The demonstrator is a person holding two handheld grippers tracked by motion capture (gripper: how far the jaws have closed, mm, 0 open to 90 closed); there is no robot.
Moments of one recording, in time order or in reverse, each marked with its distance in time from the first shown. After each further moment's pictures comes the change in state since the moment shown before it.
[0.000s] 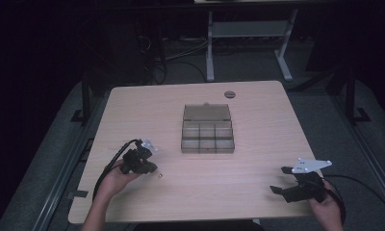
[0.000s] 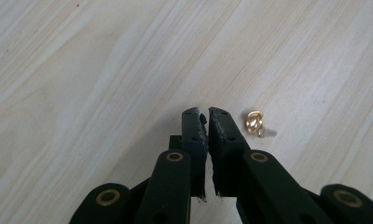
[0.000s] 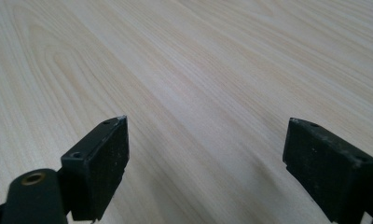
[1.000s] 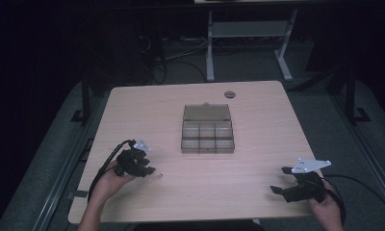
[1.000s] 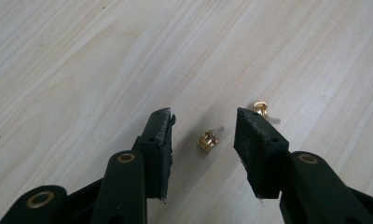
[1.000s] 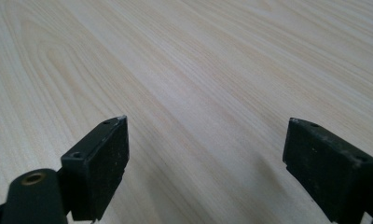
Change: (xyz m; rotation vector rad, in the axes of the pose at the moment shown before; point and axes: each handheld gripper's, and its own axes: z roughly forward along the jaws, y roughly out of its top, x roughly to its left) left arm 0.003 -0.012 -0.010 -0.047 0.037 0.002; right arm -0.001 -0.001 0.001 0.012 -0.009 0.007
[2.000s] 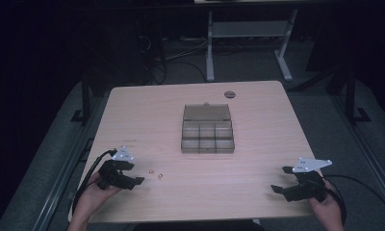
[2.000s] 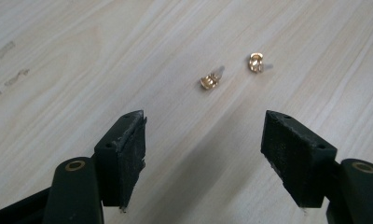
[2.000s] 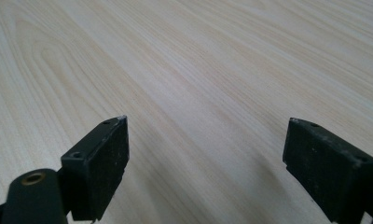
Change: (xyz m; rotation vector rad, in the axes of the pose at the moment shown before) left arm -0.005 -0.049 -0.028 -0.109 0.024 -0.074; right arm -0.003 -0.001 0.000 -0.003 -0.006 0.002
